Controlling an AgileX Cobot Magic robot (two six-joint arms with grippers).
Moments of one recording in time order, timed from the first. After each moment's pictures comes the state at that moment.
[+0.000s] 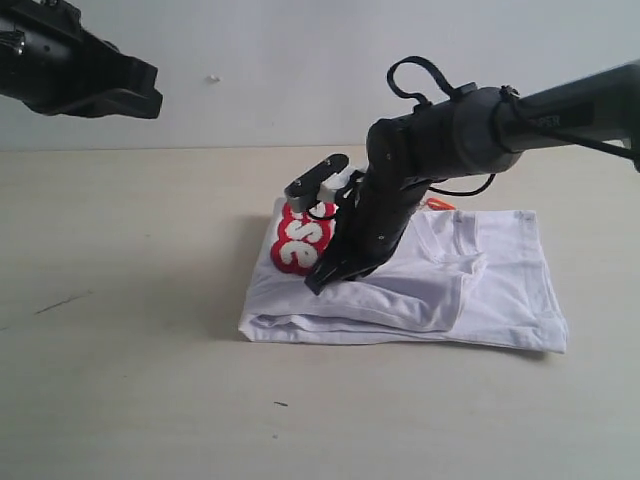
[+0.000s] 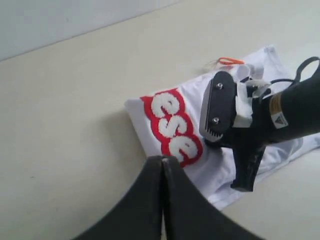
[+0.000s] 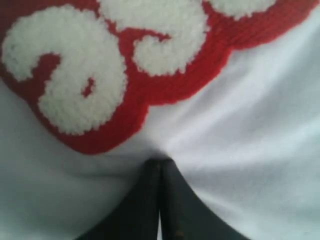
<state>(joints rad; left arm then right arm) -0.31 1.46 -1.19 -0.57 0.64 0.55 0.39 2.22 -1.49 0.06 0.62 -0.29</state>
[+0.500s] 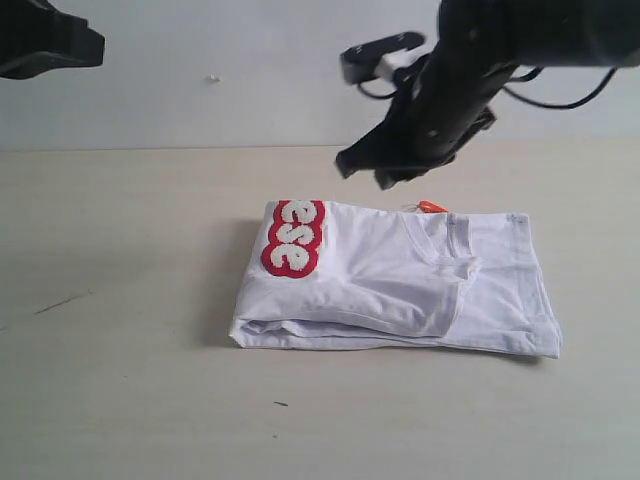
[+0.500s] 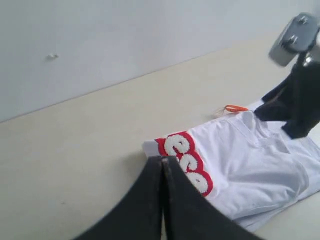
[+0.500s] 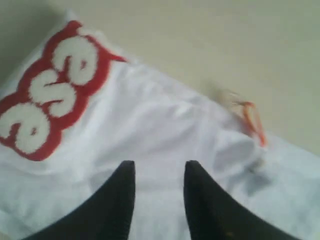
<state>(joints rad) -0.31 1.24 -1.07 -0.56 0.51 0.54 0.29 1.90 -1.47 -0.06 0.73 0.06</state>
